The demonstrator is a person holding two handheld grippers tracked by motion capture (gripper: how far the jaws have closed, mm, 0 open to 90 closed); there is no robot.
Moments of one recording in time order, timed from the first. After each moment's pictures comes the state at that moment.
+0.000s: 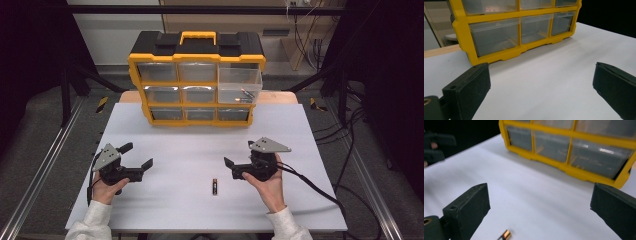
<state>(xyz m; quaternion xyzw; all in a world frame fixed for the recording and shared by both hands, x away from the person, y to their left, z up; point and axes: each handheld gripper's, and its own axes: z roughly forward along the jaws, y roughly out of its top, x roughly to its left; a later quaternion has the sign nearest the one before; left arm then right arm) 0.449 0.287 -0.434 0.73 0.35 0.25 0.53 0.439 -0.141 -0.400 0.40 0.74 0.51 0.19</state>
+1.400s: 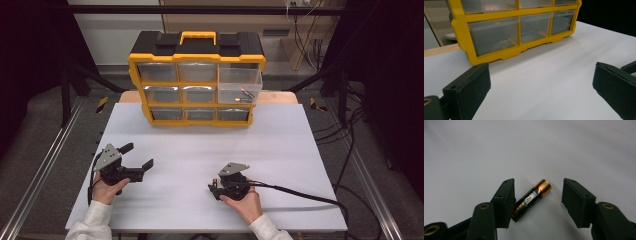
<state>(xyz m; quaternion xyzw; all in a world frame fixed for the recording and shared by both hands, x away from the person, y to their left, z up) 0.449 0.286 -0.435 0.73 0.35 0.25 0.53 0.427 -0.081 -0.487 0.37 0.84 0.39 0.11</state>
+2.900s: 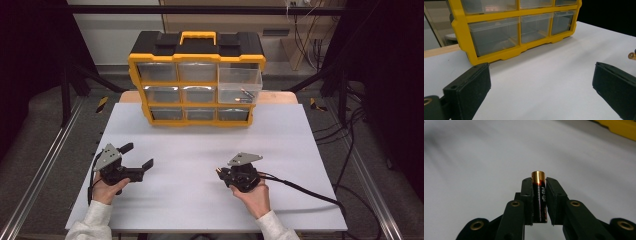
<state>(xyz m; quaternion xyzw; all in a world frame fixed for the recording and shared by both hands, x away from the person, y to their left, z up) 0.449 0.286 -0.434 0.73 0.35 0.25 0.53 0.431 -0.104 -0.444 0.37 0.82 0.42 0.11</state>
